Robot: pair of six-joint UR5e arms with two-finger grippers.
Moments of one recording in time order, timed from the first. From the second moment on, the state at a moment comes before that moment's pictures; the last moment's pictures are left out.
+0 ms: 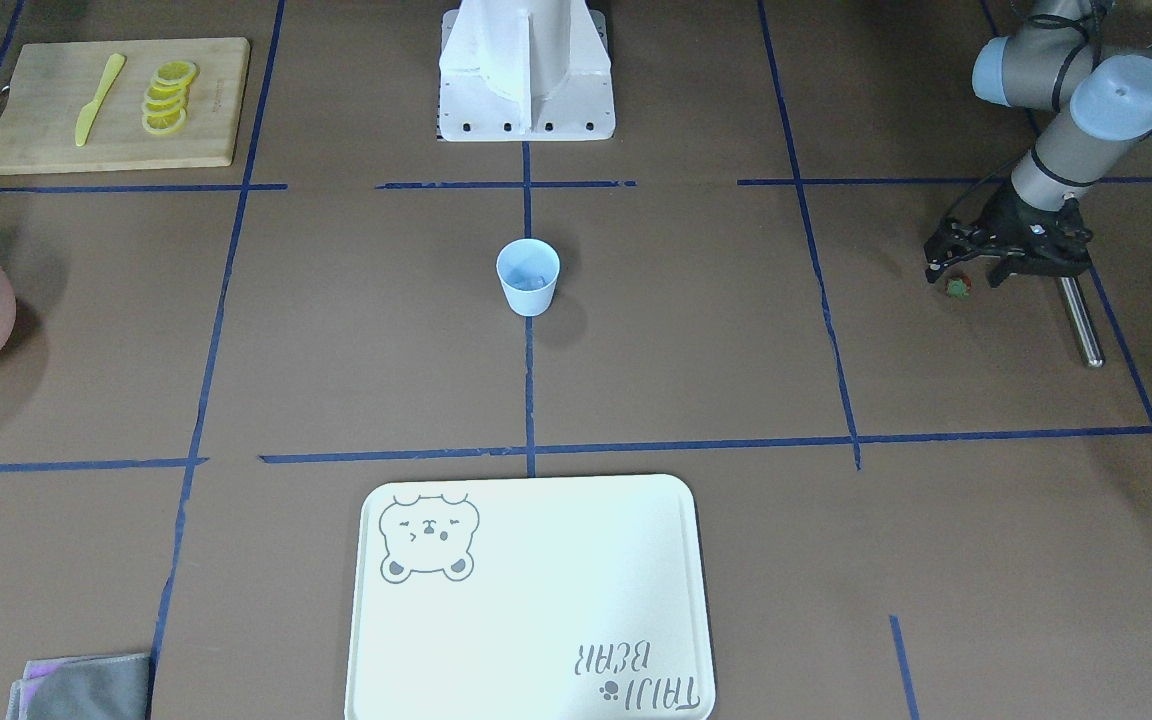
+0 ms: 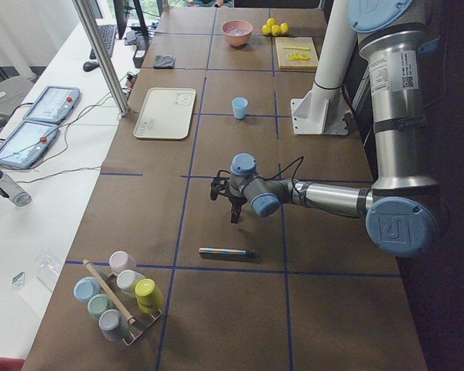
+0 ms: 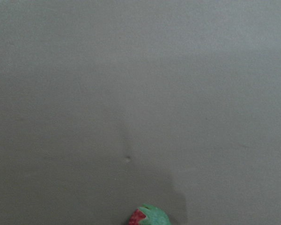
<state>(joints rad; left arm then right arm) -0.80 -1.39 -1.72 -2.30 -2.04 -0.89 1.65 -1.73 1.79 -1.71 2.32 -0.25</state>
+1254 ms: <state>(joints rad) -0.81 -1.42 -1.80 -2.22 -2.05 -0.88 1.65 -1.73 1.79 -1.71 2.32 -0.24</state>
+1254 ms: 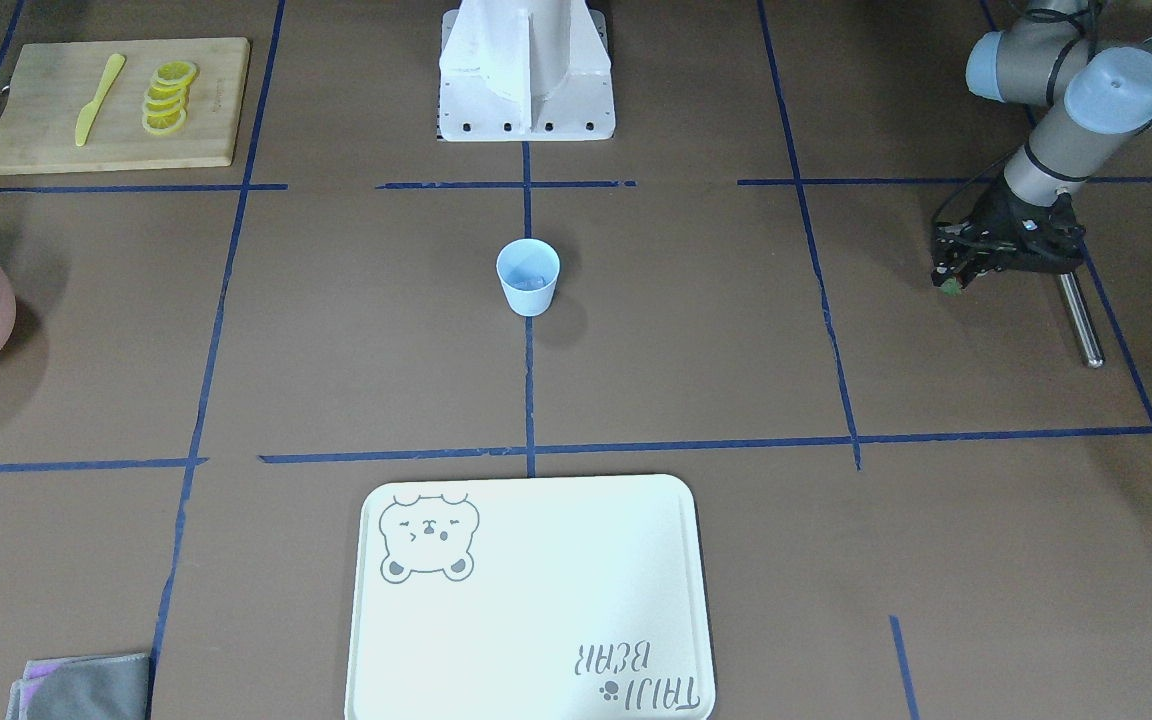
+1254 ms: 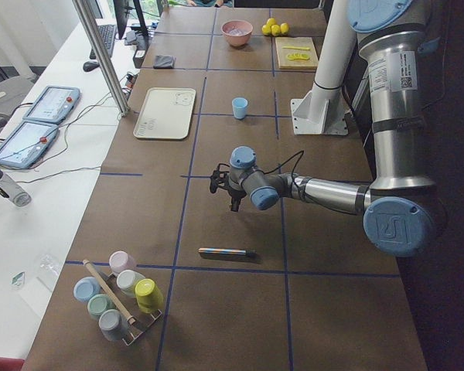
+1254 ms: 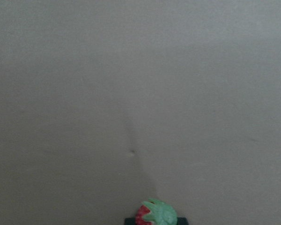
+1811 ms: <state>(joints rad) -0.80 -1.69 -1.98 -1.76 -2.05 -0.92 1.65 -1.73 1.80 -1.71 2.32 -0.24</state>
